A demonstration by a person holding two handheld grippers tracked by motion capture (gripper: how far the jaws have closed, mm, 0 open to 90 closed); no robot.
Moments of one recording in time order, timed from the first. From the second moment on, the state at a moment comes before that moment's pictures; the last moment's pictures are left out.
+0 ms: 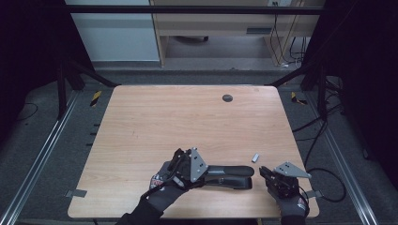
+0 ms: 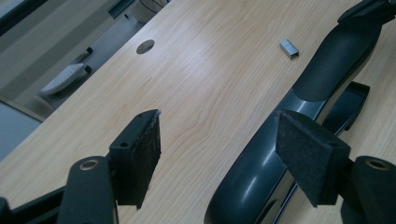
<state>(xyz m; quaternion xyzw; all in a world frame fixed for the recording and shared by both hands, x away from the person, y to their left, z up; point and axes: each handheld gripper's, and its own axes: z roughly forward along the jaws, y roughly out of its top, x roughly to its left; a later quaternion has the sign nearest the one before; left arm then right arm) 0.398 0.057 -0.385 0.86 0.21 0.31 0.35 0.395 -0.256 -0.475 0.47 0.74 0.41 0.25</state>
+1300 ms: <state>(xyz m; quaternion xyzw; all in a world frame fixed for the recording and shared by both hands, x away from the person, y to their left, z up) 0.390 -0.002 -0.392 0.88 0.14 0.32 0.31 0.396 -0.259 -0.472 0.50 0.71 0.41 0.29</state>
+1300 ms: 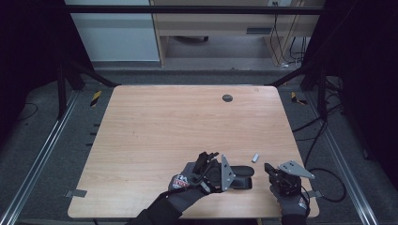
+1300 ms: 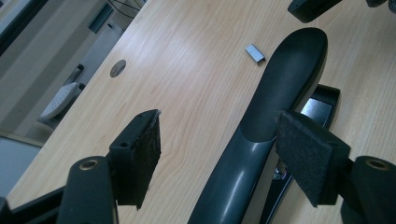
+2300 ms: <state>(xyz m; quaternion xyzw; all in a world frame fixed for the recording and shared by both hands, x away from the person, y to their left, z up) 0.377 -0.035 -0.409 0.89 0.08 0.37 0.26 0.395 -0.262 -0.470 0.50 0.71 0.41 0.28</state>
